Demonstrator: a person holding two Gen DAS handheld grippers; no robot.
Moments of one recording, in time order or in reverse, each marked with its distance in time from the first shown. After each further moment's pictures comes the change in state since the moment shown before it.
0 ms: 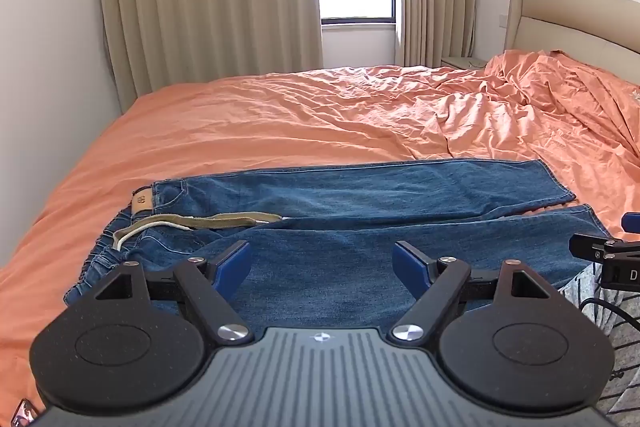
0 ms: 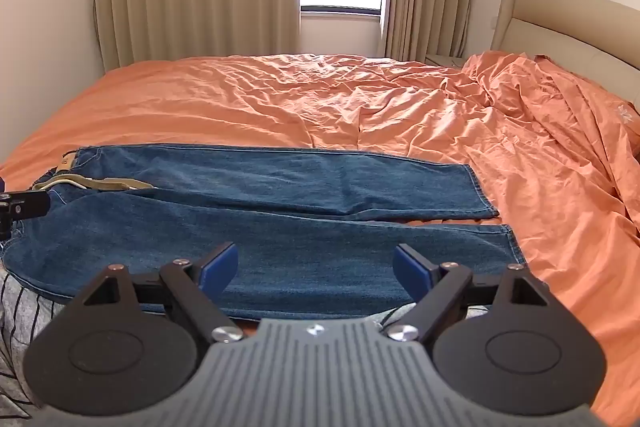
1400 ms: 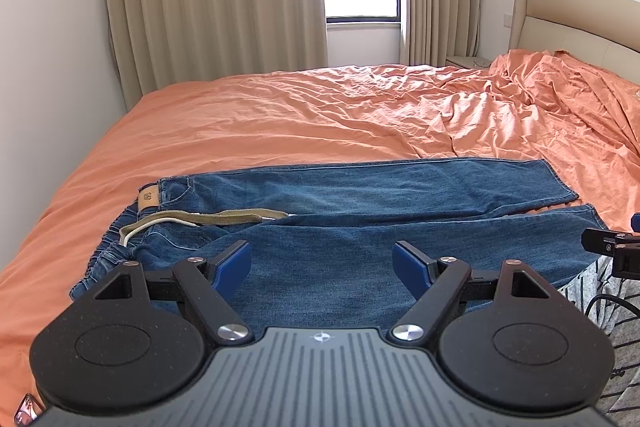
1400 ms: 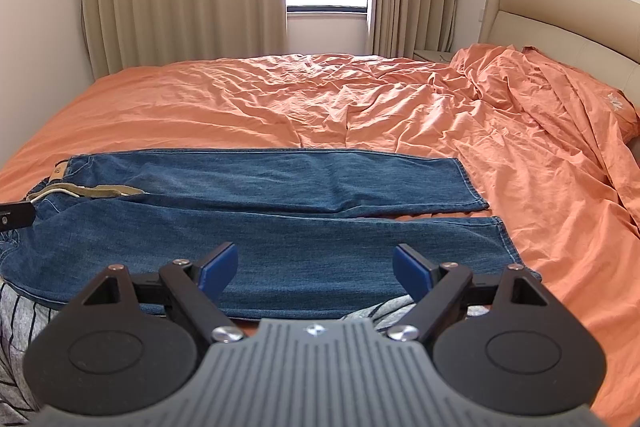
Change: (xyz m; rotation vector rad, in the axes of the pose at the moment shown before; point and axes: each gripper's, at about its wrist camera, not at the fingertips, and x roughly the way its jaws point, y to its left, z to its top) left arm -0.001 0.006 0.000 0.002 0.009 0.013; right arm -0.002 -0.005 -0.002 0.042 0.003 -0.016
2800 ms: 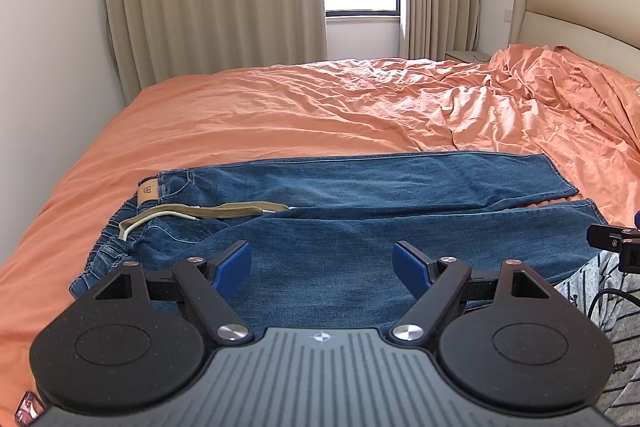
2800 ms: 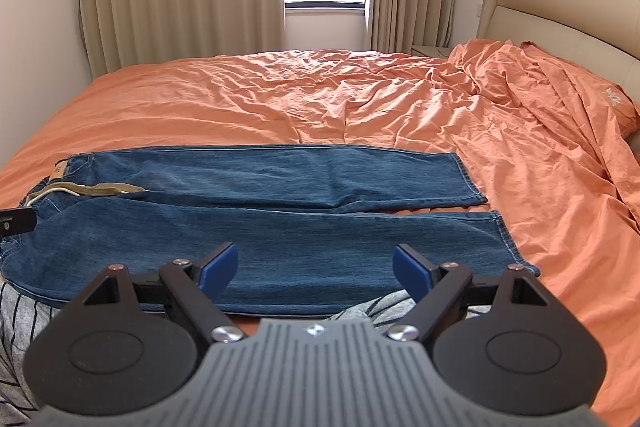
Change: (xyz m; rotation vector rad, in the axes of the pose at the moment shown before) left arm 0.001 0.007 -0.003 -0.006 0.013 0.003; right arm 0.001 -0.001 0.001 0.012 0.010 -0.005
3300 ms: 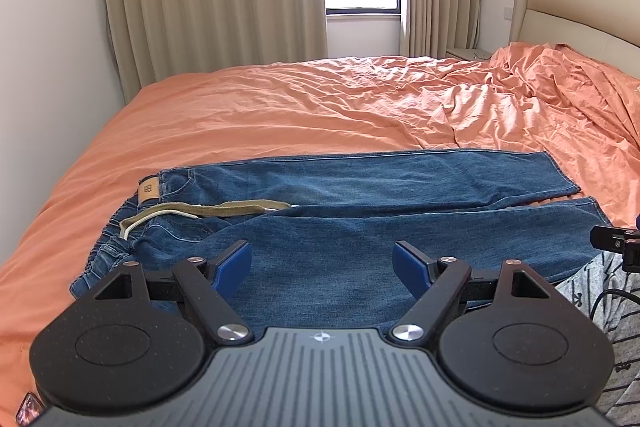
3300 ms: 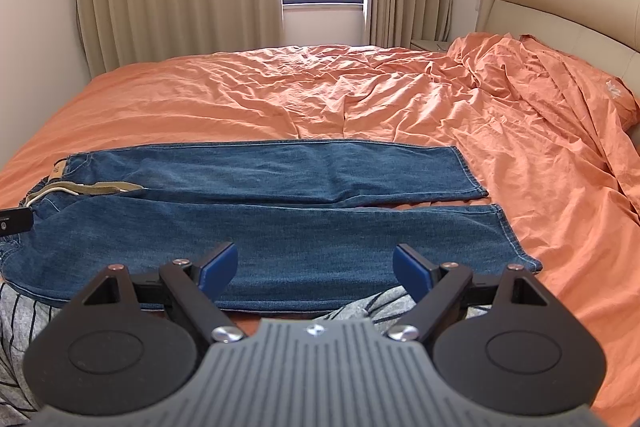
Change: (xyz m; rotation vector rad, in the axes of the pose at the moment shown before) left arm 0.002 0.000 -0.002 0.002 0.006 0.008; right arm 0.008 -0.005 0.000 0.015 0.023 0.000
